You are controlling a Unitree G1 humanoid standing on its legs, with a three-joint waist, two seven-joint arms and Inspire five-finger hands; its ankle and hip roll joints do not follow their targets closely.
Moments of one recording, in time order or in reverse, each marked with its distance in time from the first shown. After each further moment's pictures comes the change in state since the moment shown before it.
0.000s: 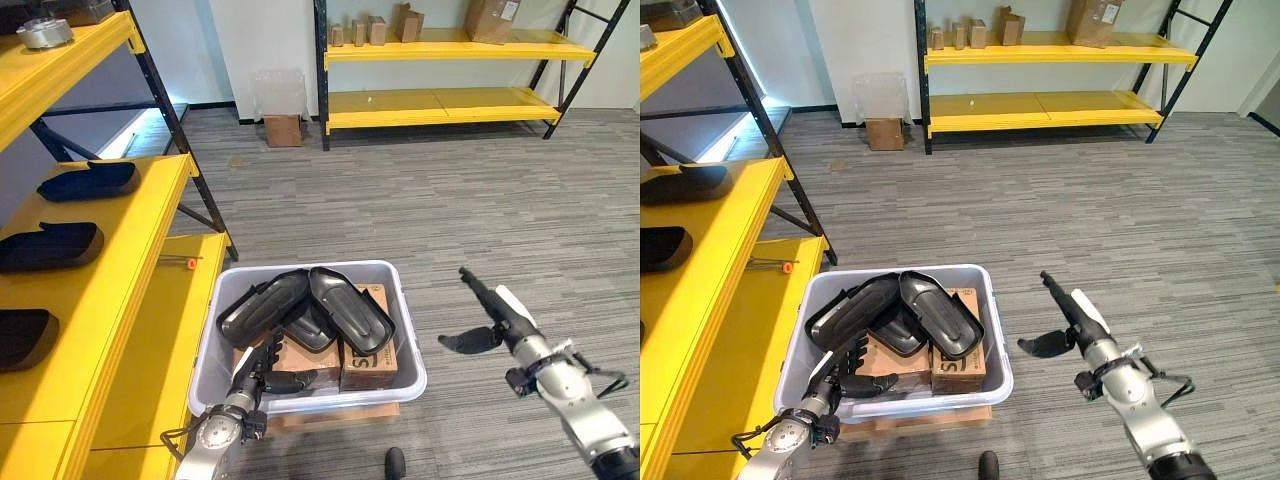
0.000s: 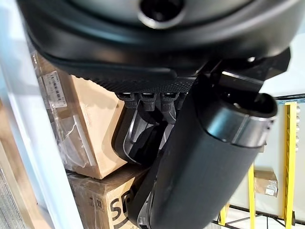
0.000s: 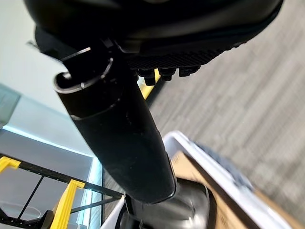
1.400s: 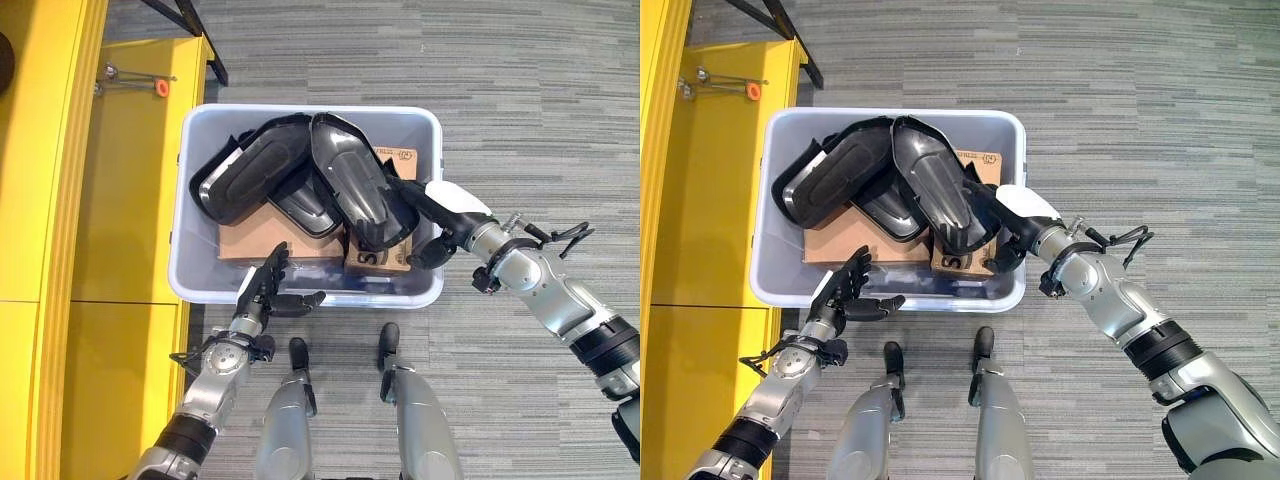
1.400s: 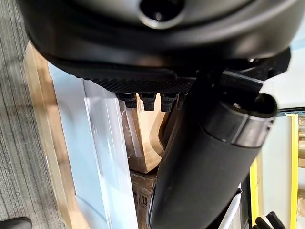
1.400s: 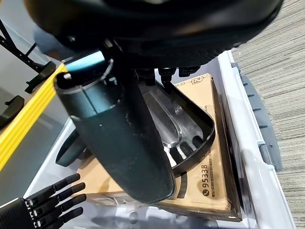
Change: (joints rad) left arm -0.308 0.043 -0.006 -0.051 -0.042 -0.031 0.058; right arm -0.610 -0.096 0.373 0.008 -0.236 0.027 0.066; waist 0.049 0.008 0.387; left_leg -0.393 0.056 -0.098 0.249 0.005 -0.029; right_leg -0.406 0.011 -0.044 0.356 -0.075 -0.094
